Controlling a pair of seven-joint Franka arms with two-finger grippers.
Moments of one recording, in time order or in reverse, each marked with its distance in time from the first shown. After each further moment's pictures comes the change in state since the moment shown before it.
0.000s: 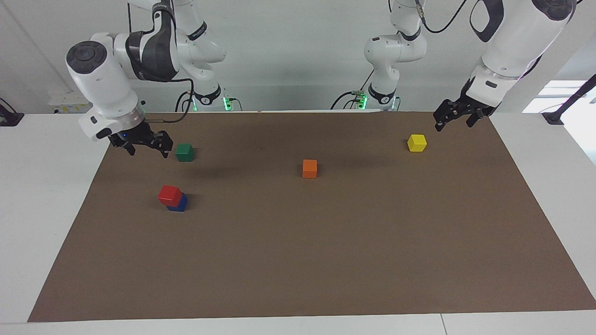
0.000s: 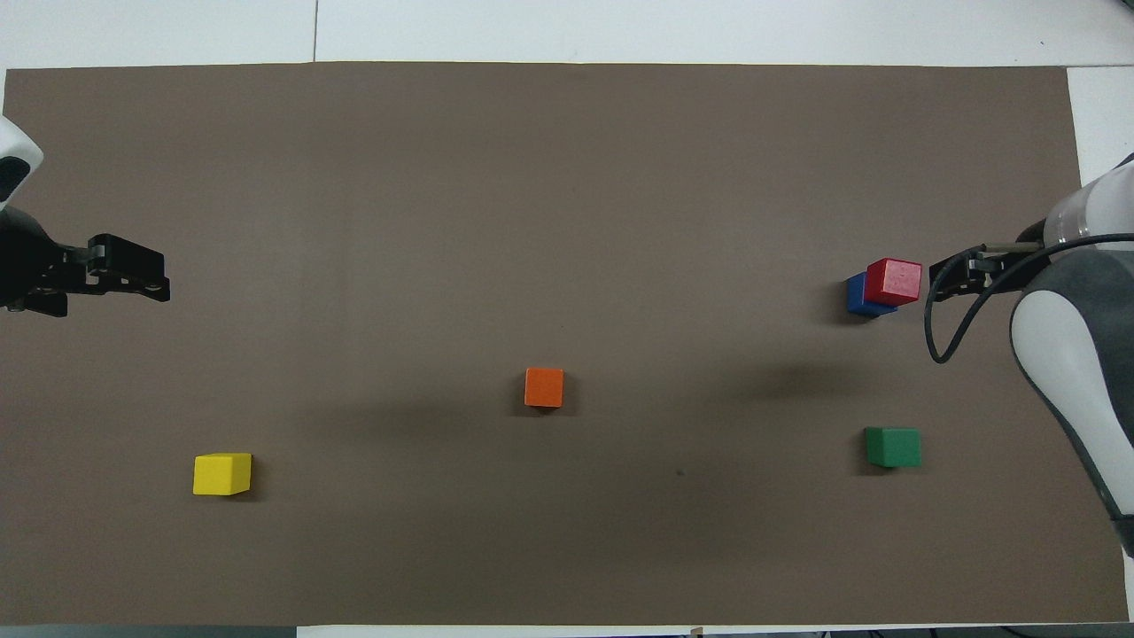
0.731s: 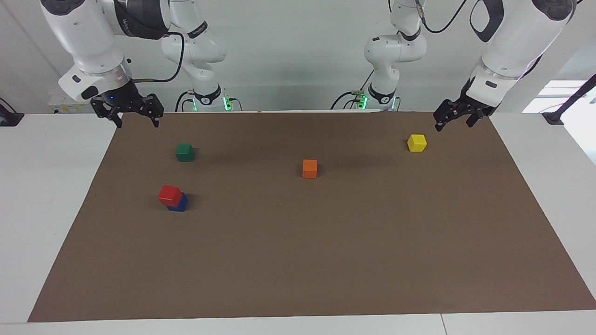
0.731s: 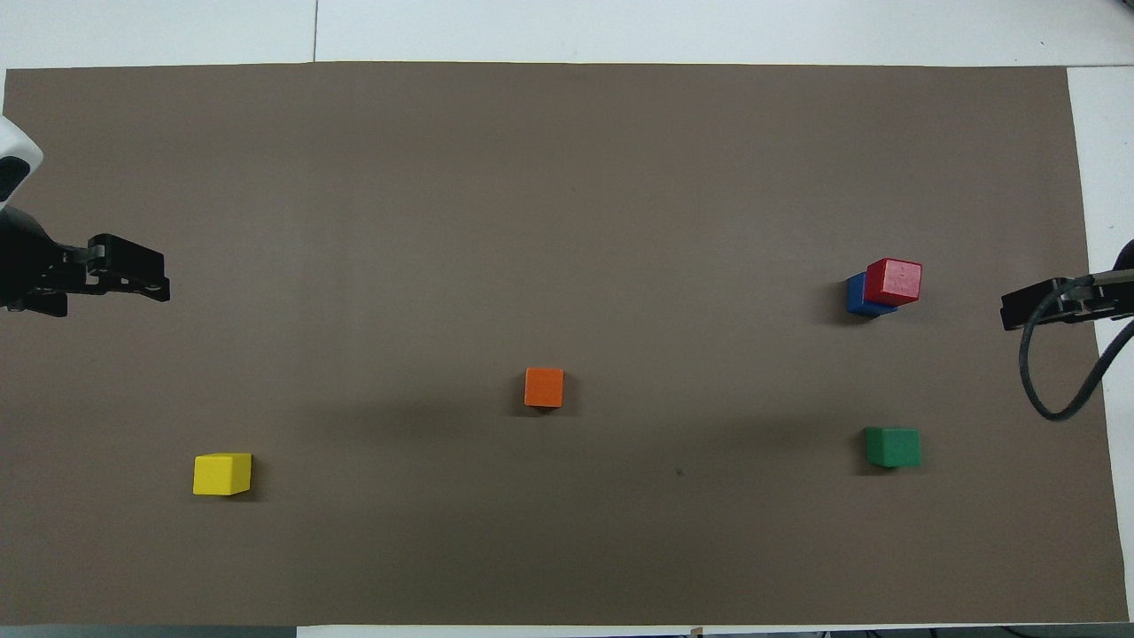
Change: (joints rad) left arm 0.000 0.000 0.000 0.000 0.000 0.000 0.000; right arm -0.003 -0.033 -0.004 0.136 0.000 -0.165 -0.112
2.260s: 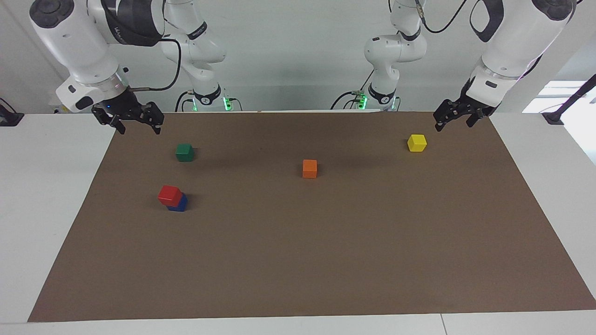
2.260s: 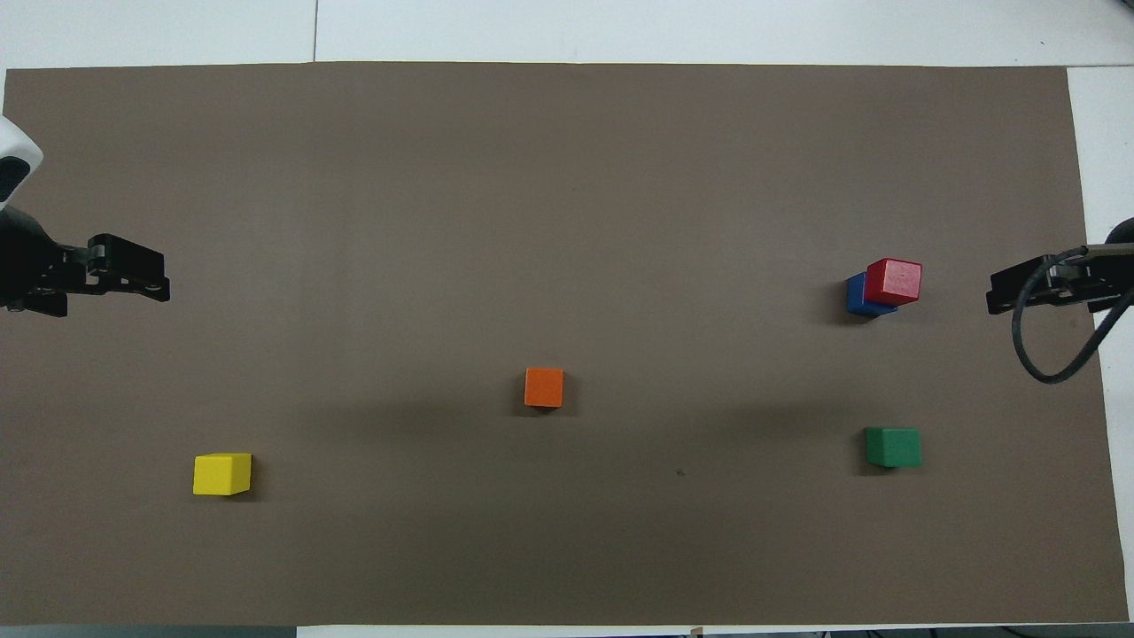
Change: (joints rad) left arm 0.000 0.000 0.000 0.000 0.000 0.000 0.000; right arm -0.014 0.039 -0.003 0.022 0.059 0.004 0.060
